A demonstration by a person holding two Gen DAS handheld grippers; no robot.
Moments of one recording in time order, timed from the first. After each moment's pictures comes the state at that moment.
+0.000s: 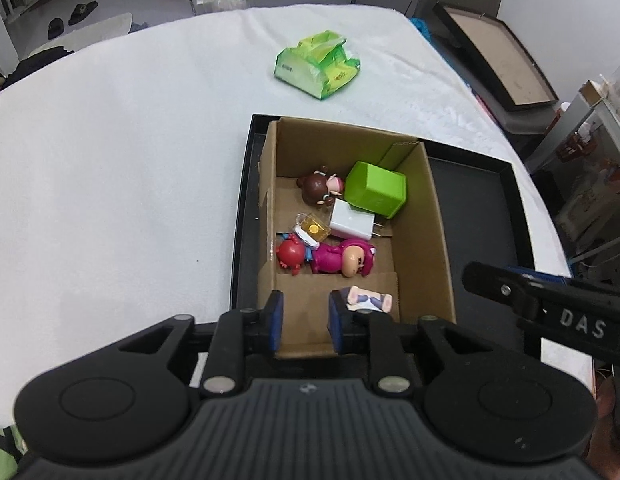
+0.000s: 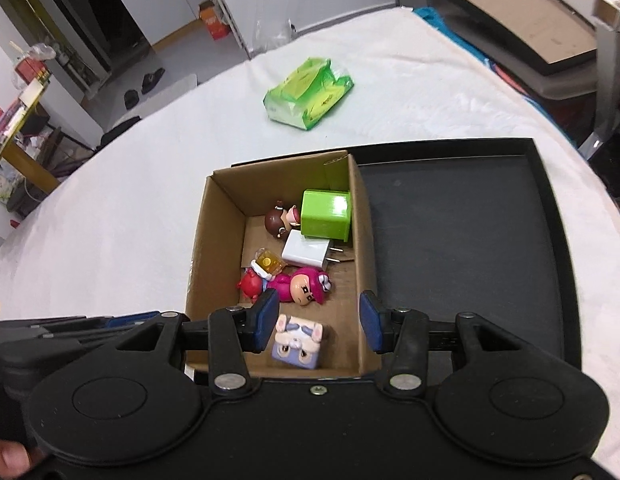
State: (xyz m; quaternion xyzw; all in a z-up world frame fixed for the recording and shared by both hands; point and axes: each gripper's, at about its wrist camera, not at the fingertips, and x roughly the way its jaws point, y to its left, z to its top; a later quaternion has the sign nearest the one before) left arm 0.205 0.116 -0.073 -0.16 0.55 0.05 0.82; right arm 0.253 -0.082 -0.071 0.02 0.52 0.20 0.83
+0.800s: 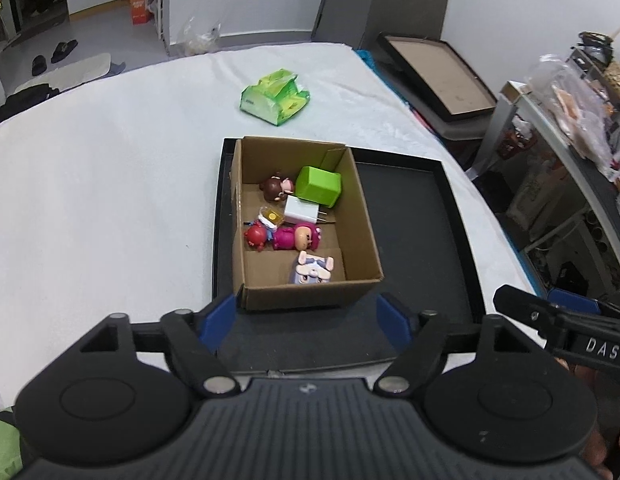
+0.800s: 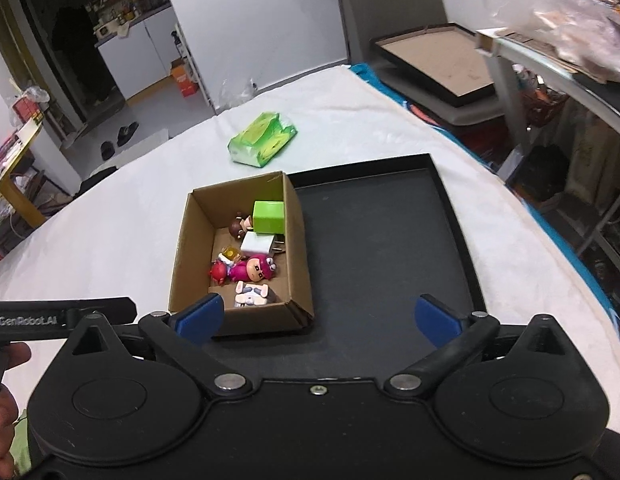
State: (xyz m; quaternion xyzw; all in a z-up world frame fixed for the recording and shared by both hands) left arm 0.116 0.084 -0.002 -0.15 0.50 0.01 0.86; right arm 0.149 -0.156 -0.020 0.03 0.44 0.14 0.89
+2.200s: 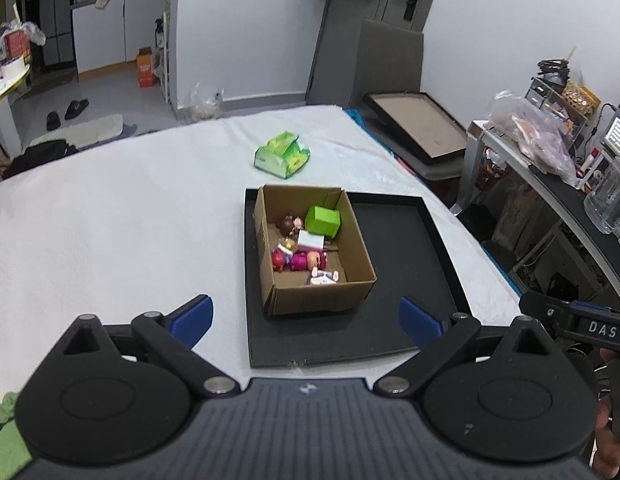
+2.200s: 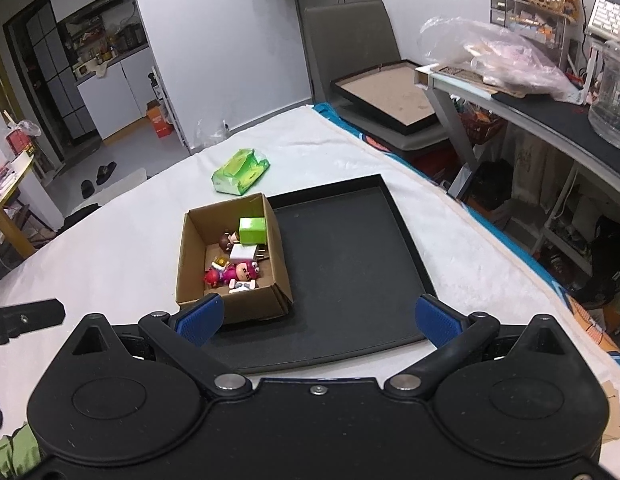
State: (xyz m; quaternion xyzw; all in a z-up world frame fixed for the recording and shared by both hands) left arm 0.017 0.097 0.058 -0.12 0.41 0.01 0.91; right arm 0.058 -0.174 0.018 0.04 0.39 0.08 0.92
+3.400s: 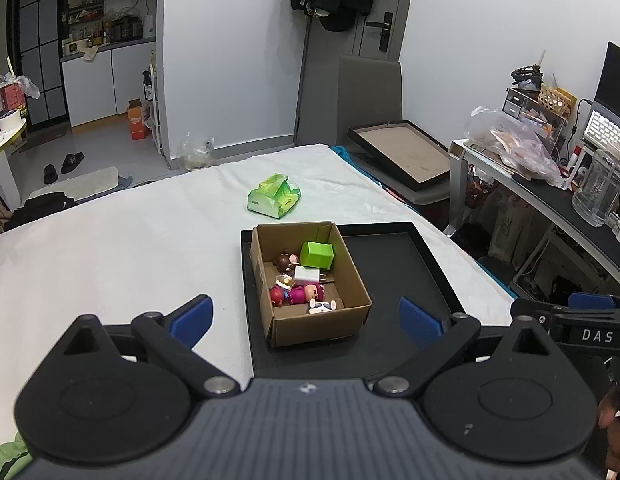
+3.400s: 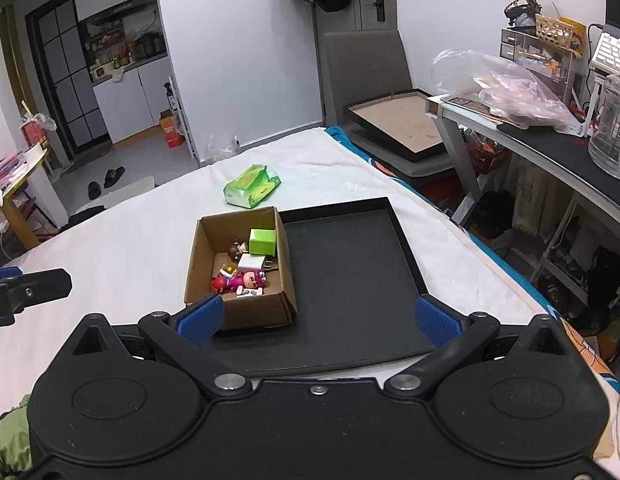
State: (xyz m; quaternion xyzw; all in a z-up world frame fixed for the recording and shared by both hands) left arm -0.005 0.086 0.067 -0.07 0.35 0.00 0.94; right arm 0.033 -0.165 0.024 0.01 0.35 0.09 0.93
